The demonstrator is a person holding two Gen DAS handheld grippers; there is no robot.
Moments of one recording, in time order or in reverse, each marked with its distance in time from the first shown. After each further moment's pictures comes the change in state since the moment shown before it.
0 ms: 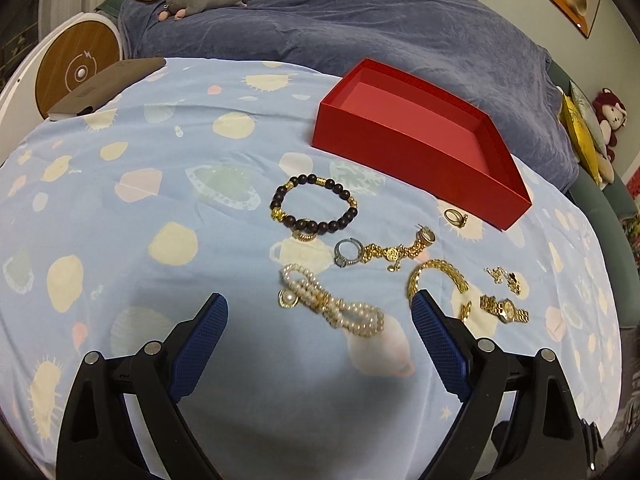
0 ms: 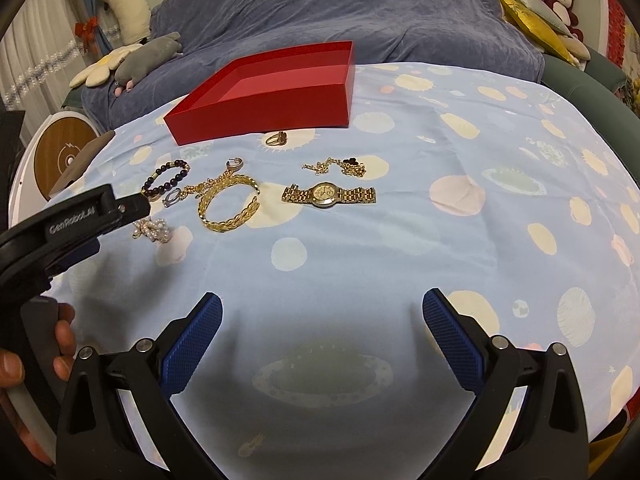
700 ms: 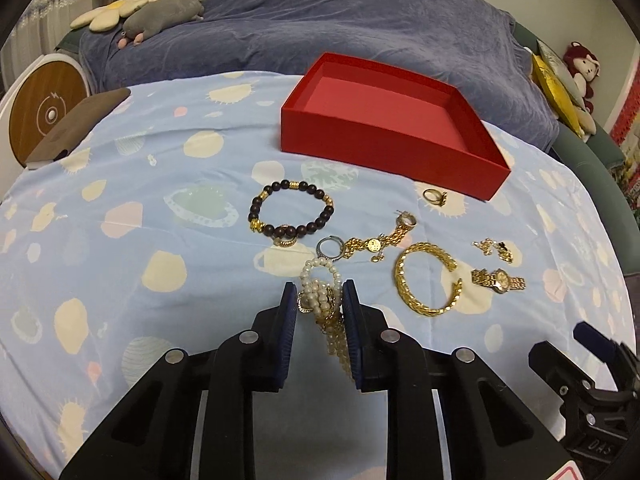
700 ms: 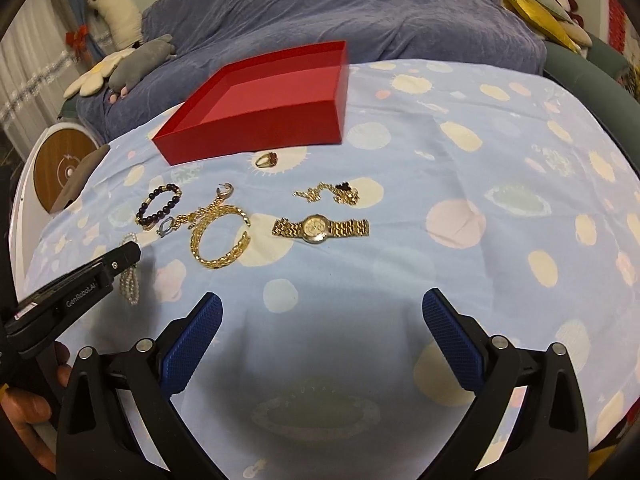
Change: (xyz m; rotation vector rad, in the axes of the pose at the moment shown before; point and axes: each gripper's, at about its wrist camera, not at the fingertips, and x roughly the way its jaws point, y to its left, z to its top) left arm -0.016 -0.009 0.004 0.172 0.010 -0.052; right arm -0.004 -0.004 0.044 -0.047 0.030 0.029
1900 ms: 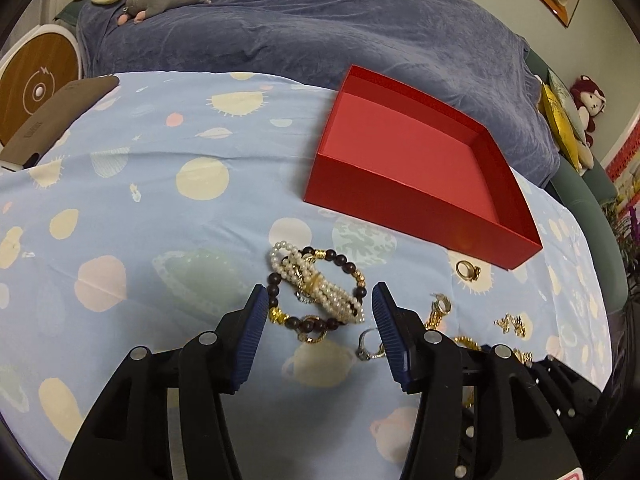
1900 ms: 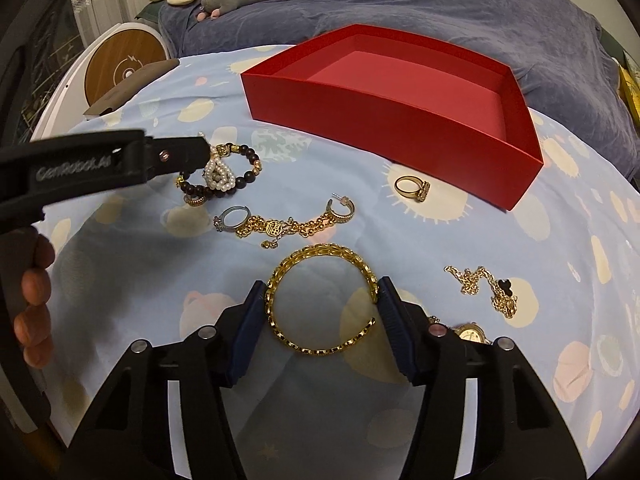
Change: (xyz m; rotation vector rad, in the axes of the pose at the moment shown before) left arm 0.050 0.042 0.057 -0.113 0.016 -0.072; right arm 0.085 0.077 0.030 -0.320 0.079 0.113
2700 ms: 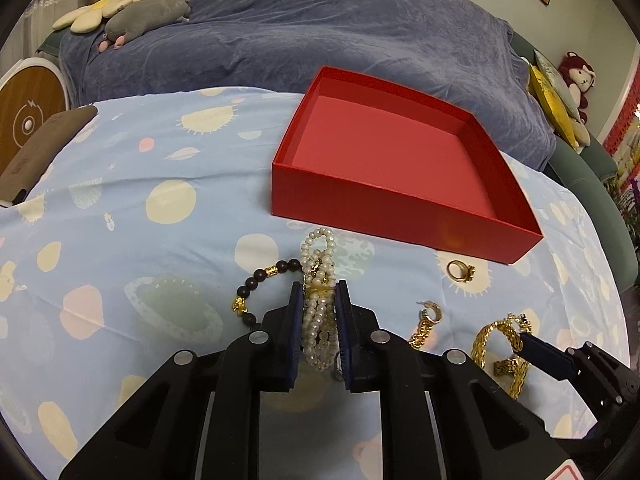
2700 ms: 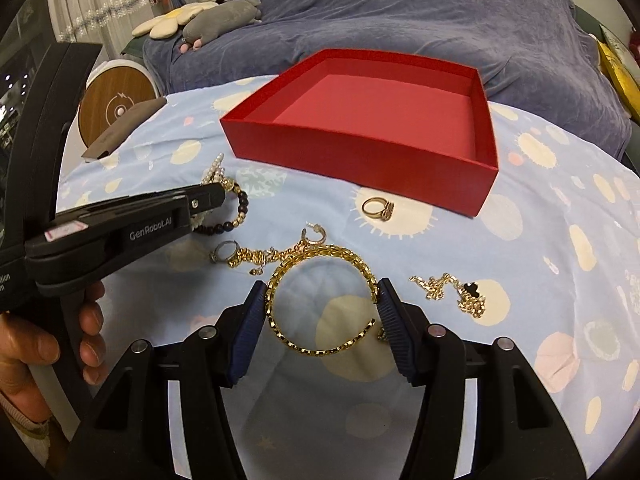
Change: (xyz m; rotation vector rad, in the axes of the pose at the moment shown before) left arm 0.003 -0.026 0.001 0.101 -0.034 0.017; right arm -0.036 -0.024 0.010 0.116 -0.092 0.021
